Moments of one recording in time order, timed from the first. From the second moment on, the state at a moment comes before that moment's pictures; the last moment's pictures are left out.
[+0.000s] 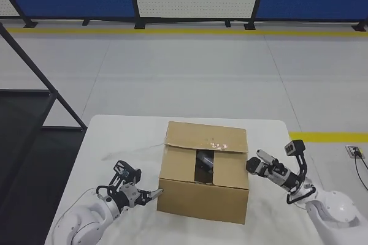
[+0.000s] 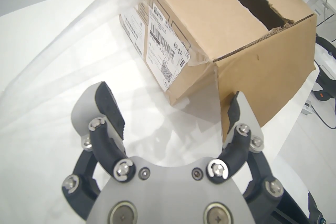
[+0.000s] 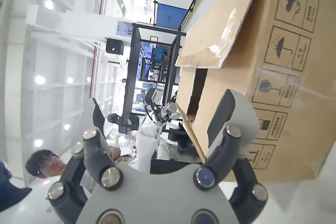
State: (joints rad) left arm 1.30 -1.20 -1.49 -1.72 0.99 -0.56 -0.50; right arm -1.07 -0.94 1.31 -1.47 0.58 -0.27 0.74
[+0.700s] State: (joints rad) left arm 1.30 -1.20 -1.49 -1.72 0.99 -0.56 -0.50; right arm -0.82 -1.02 1.17 -1.32 0.70 -0.22 0.58
